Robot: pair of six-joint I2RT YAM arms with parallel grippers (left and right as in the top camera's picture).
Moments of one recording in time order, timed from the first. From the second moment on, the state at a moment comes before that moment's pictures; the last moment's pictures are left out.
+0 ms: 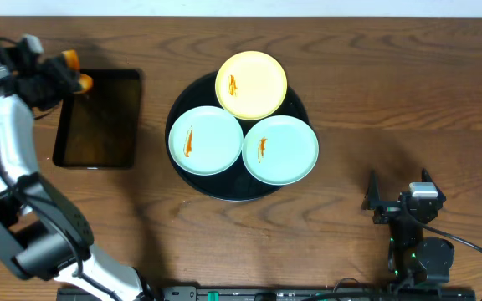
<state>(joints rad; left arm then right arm) 0.52 1.87 1.56 -0.61 0.56 -0.25 -0.02 0.01 0.01 -0.07 -0.01 -0.04</state>
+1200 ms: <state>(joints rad) 0.59 1.96 1.29 -0.60 0.69 -0.63 -0.02 0.01 0.01 -0.07 -0.01 -0.04</state>
